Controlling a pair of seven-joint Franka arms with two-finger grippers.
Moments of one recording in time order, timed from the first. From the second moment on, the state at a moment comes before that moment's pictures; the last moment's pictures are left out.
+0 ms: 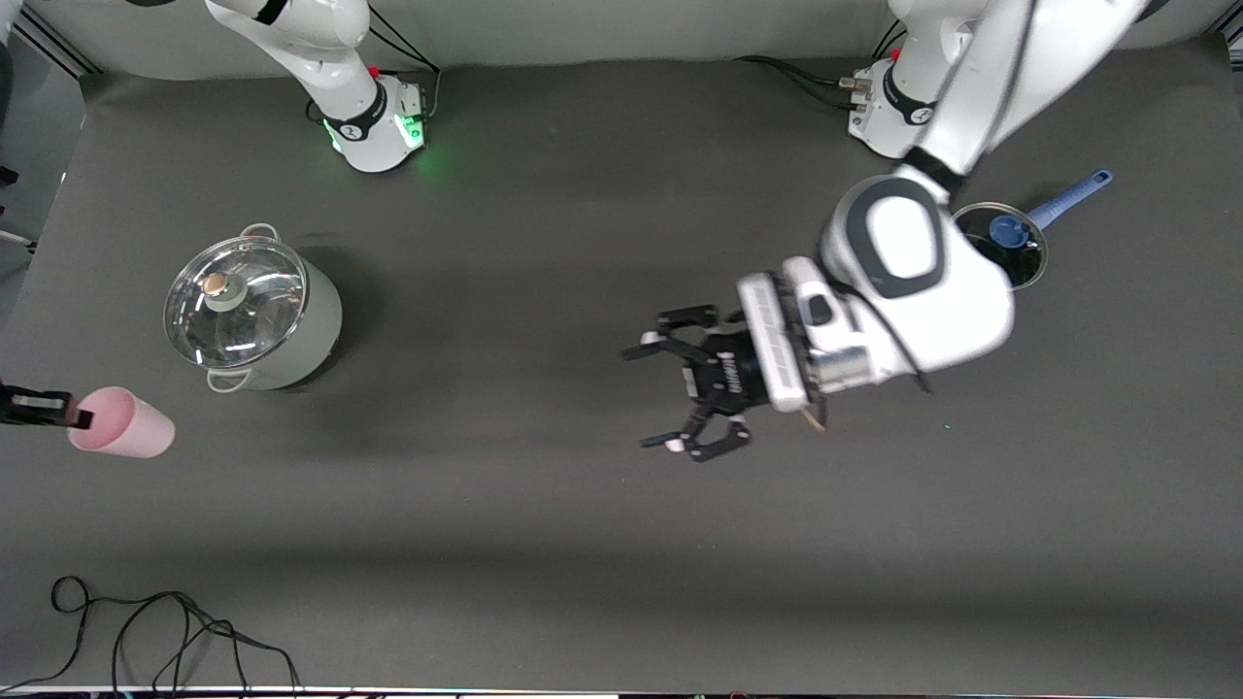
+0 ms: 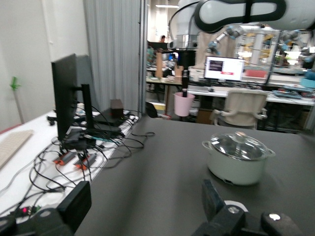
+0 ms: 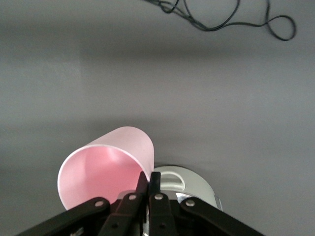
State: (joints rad) left arm 0.13 0.52 -0.71 -1.51 -1.20 2.35 1.74; right arm -0.26 0.48 0.08 -1.23 -0.01 1.64 -0.17
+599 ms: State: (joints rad) left arm 0.53 0.47 -0.70 -1.30 -0.63 1.49 1.28; right arm -0.27 0.73 0.08 -1.25 -0.06 1.88 -0.28
